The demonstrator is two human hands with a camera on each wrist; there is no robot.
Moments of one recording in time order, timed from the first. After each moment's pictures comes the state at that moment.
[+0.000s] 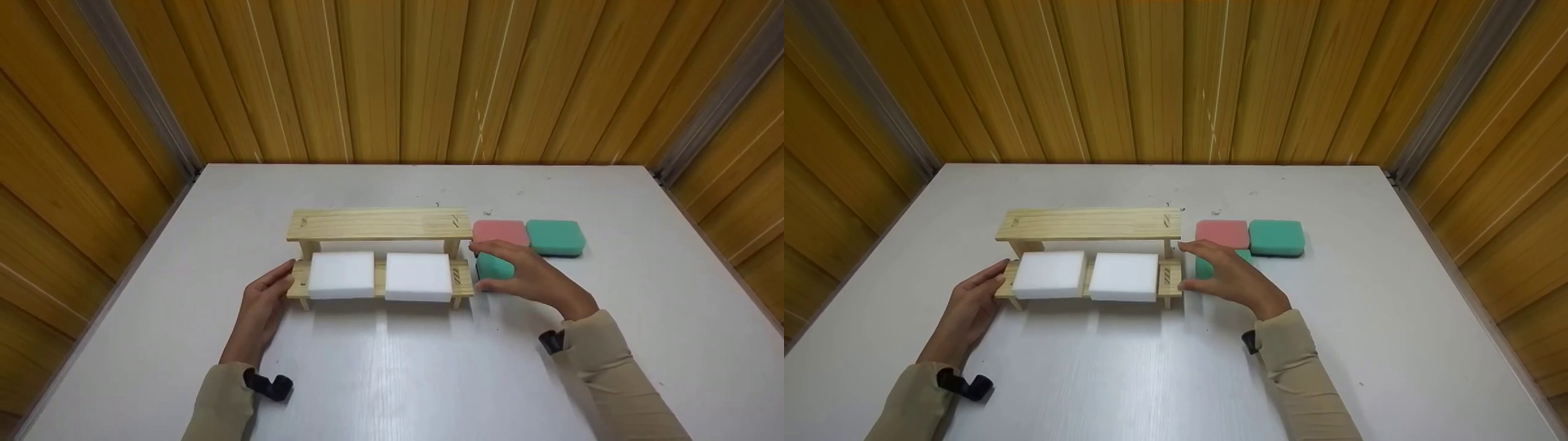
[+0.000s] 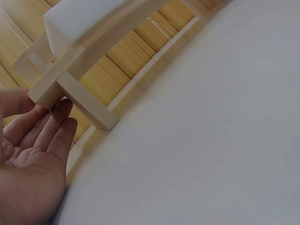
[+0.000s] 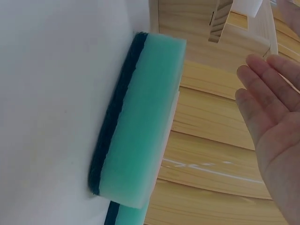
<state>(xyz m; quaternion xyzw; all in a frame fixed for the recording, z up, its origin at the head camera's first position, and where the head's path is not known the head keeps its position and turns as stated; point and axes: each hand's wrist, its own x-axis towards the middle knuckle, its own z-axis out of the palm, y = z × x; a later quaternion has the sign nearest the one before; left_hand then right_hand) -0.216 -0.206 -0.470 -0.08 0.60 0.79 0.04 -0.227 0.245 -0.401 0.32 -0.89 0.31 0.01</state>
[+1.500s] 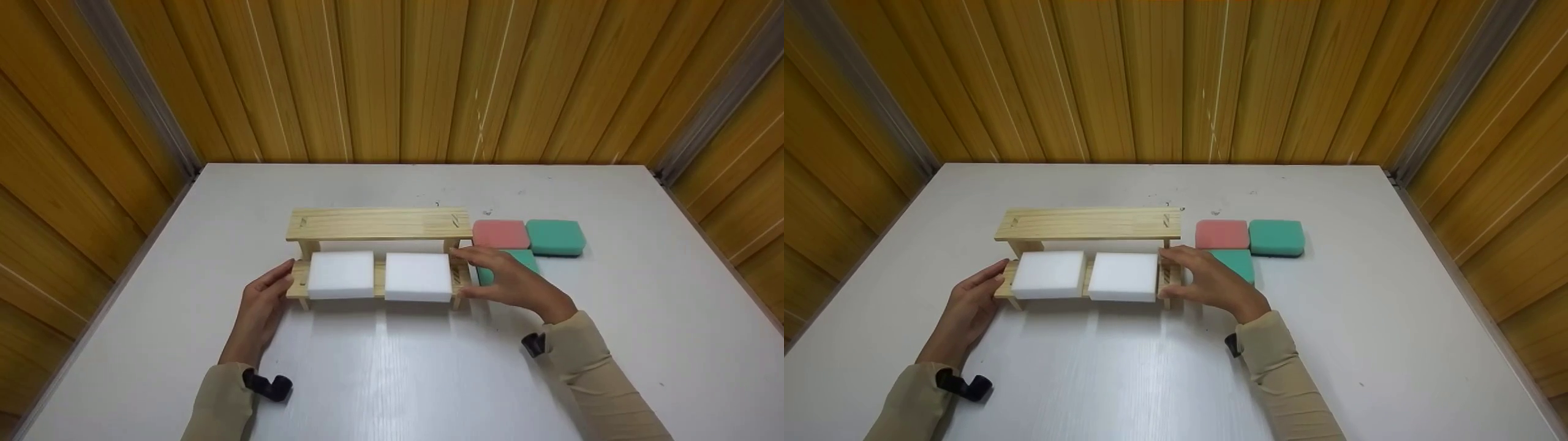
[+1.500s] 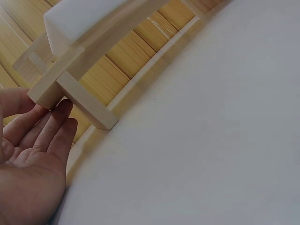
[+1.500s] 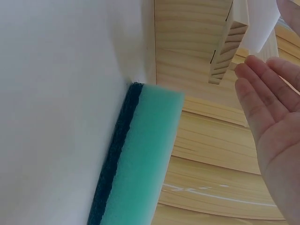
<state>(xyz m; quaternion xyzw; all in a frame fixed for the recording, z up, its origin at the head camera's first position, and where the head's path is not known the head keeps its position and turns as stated) -0.218 -0.206 -0.469 -0.09 0.60 0.79 0.05 -0.226 0.221 -0.406 0.36 -0.88 0.30 0.00</state>
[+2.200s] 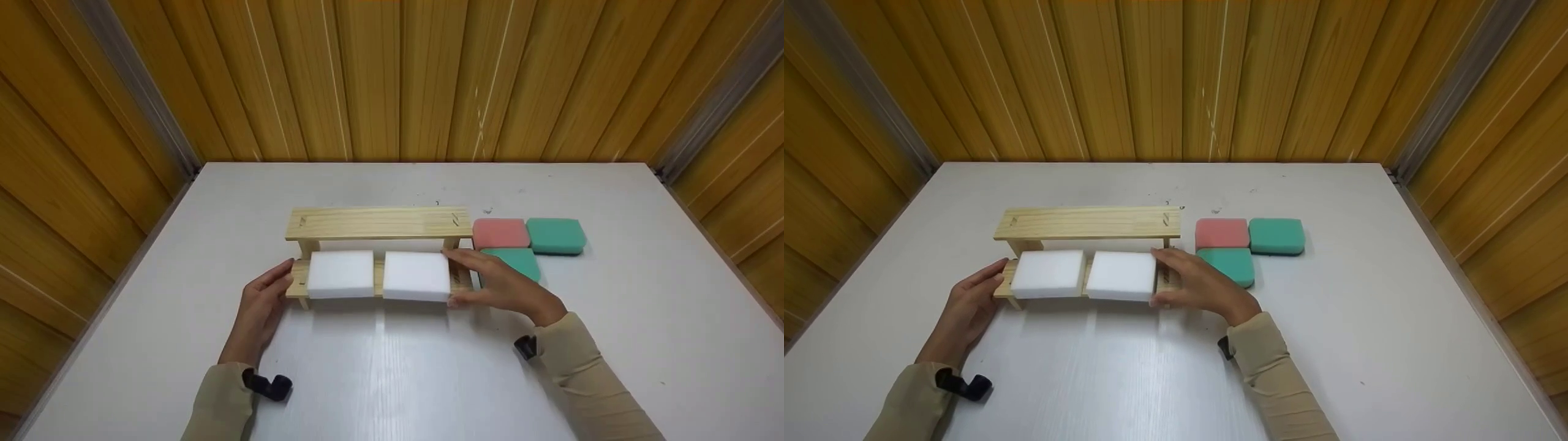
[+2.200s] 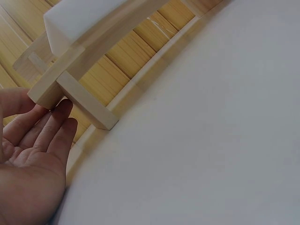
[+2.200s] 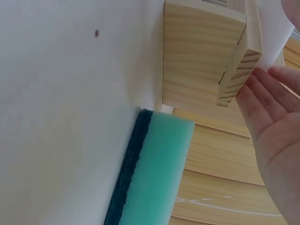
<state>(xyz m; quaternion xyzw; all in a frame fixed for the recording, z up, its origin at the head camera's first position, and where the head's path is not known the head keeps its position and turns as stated) -0.218 -0.205 -0.468 -0.09 0.59 0.80 0.05 -0.221 0.208 -0.412 0.34 -0.89 0.31 -0.02</state>
